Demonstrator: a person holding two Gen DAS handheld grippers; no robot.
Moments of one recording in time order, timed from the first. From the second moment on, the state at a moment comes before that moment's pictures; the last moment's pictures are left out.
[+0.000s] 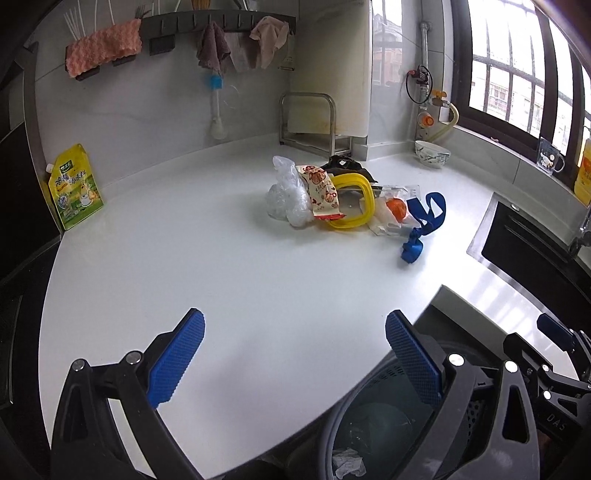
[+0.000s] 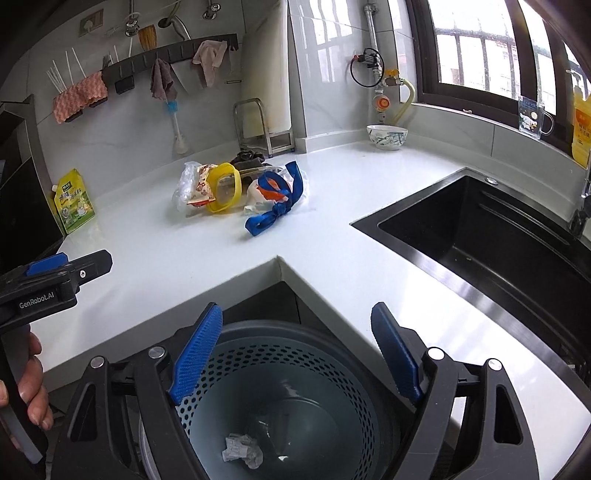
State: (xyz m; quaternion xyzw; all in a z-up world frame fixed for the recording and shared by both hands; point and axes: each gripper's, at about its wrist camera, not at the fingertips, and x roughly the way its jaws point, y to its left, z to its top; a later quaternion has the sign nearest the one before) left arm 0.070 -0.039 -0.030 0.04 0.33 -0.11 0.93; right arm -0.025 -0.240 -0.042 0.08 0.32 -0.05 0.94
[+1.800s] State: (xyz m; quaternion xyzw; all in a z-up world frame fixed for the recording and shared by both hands) left arm 0.243 -0.051 -0.044 0.02 0.35 -0.07 0.93; right arm 0.175 -0.257 -0.076 0.08 0.39 -0.05 0.92
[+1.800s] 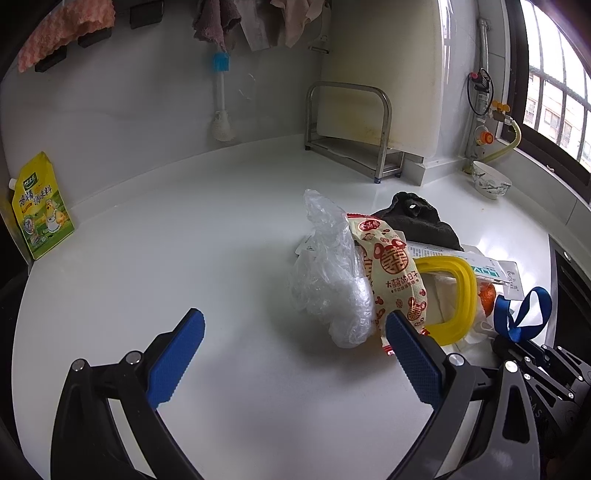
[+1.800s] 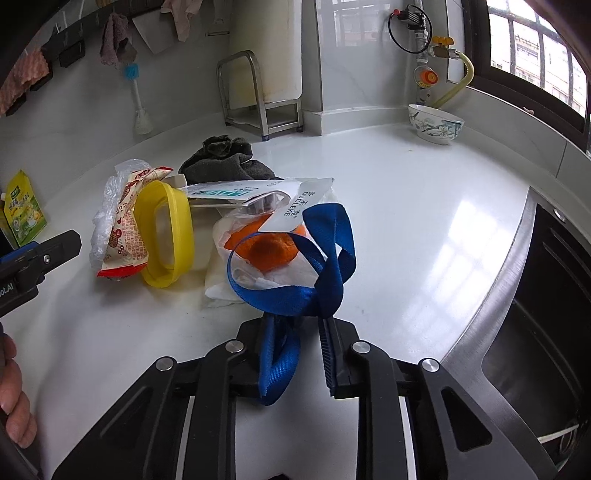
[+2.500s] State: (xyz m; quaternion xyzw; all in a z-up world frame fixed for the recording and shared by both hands) left arm 0.298 -0.059 -0.069 0.02 0.41 -0.04 0.91; right arm 0.171 -0.263 -0.078 0.10 0.38 -0.04 0.92
